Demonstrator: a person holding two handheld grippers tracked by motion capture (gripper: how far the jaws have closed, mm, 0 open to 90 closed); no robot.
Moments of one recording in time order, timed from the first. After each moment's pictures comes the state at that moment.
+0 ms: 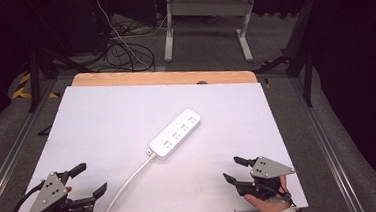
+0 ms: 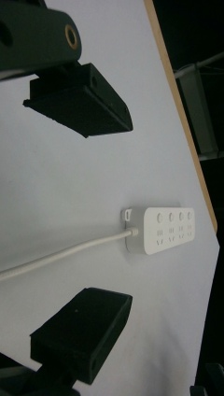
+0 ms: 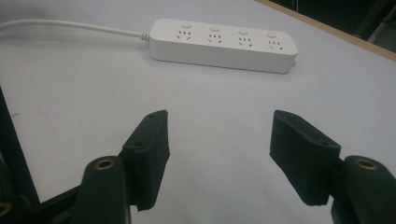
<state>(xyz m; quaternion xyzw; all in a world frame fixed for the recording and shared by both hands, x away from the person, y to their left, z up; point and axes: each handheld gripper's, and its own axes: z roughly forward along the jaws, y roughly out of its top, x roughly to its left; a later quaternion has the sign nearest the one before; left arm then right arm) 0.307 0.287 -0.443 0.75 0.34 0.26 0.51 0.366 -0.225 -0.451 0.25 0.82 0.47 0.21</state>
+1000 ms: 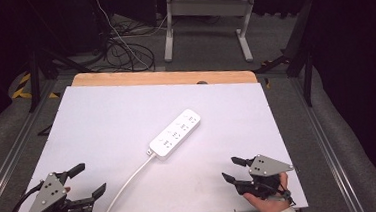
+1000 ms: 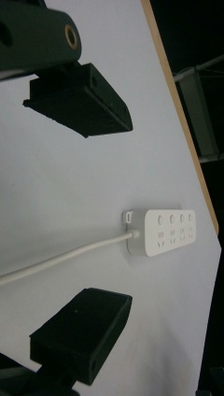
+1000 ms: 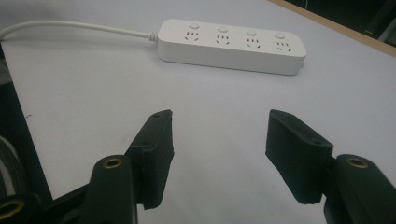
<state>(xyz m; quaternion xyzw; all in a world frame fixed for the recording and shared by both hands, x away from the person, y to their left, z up) 0.305 0.287 -0.441 0.75 0.34 0.27 0.50 0.367 -0.220 -0.443 0.25 0.83 0.46 0.20</state>
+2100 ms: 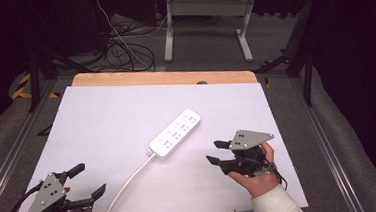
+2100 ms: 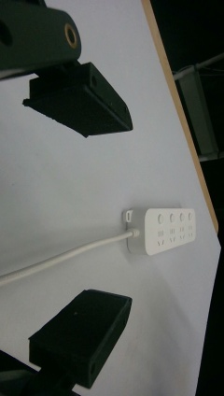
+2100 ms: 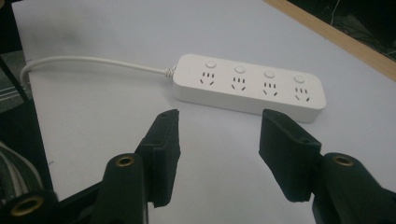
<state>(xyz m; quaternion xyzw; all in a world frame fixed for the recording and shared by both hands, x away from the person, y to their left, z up) 0.305 0.288 -0.441 0.75 0.33 0.27 0.50 0.405 -0.174 -0.385 0.22 0.86 0.44 0.16</state>
